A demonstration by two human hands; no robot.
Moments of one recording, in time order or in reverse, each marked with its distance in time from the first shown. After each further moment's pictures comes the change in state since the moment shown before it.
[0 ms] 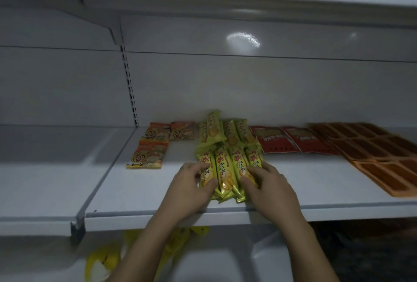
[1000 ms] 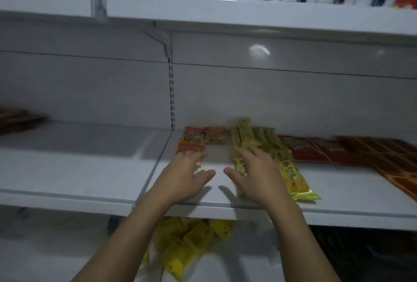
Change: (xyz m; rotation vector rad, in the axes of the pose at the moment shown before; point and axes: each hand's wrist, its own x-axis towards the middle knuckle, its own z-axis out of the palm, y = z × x) left_hand -0.020 -0.034 -0.100 0.332 -0.026 0.100; right_hand -0.013 -0.108 0.011 -0.141 -0.036 -0.248
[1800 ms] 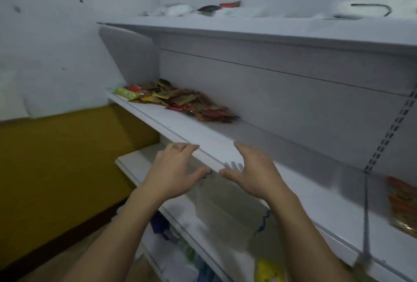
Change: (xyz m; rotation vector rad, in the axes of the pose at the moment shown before) left_hand -0.251 -0.267 -0.228 0.375 0.345 -0.592; right_hand -0.002 -0.405 0.144 0.099 -0.289 -0.732
